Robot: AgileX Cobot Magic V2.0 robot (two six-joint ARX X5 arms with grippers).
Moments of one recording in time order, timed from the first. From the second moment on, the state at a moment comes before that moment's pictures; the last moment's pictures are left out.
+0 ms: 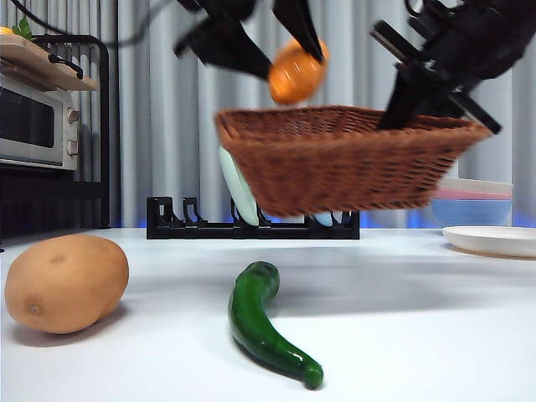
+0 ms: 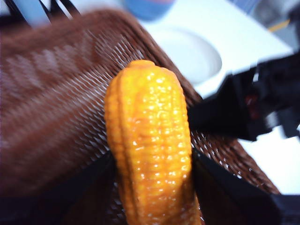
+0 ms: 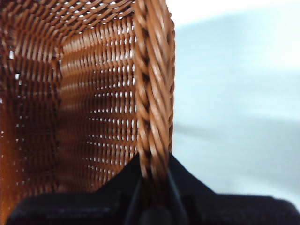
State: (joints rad) left arm -0.74 1.56 1.29 -0.25 0.06 -0.28; right arm 0.26 1.50 1.13 -0.39 -0.46 0.28
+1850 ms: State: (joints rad) left arm -0.79 1.09 0.84 -0.84 -0.12 -0.44; right arm 0.12 1.50 1.13 -0.37 -0.46 0.30
